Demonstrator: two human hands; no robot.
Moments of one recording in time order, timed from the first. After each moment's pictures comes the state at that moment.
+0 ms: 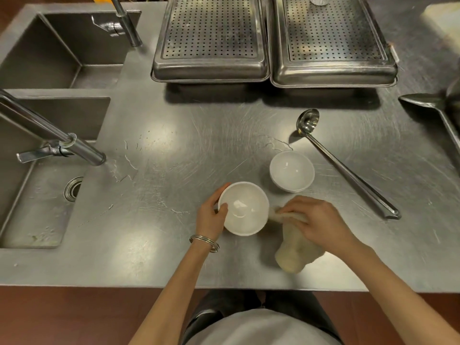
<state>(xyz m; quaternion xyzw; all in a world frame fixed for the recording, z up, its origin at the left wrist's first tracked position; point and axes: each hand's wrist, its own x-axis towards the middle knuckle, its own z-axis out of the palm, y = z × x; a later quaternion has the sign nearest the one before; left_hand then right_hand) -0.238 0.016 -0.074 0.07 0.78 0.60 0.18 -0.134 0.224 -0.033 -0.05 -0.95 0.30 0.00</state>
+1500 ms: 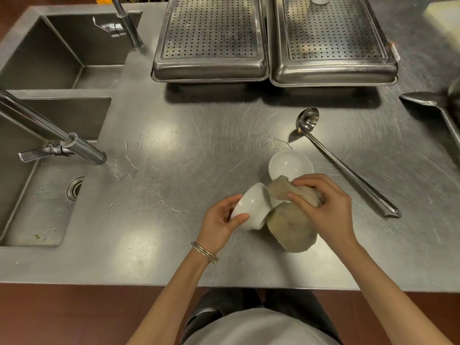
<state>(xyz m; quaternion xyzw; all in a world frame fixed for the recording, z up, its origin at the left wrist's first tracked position) -0.216 0.021 -0.046 0.10 0.70 0.65 0.26 -0.140 0.214 -0.012 -0.14 -0.85 0.45 0.24</state>
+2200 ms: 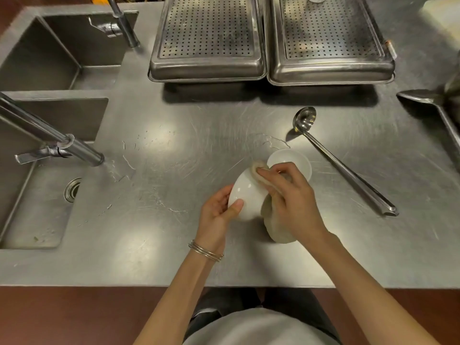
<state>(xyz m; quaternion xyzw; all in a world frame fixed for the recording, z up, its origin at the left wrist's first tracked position) -0.214 0.028 -0.025 0.02 0.60 0.76 0.24 -0.166 0.182 -0.009 -0.05 -0.92 0.33 0.19</state>
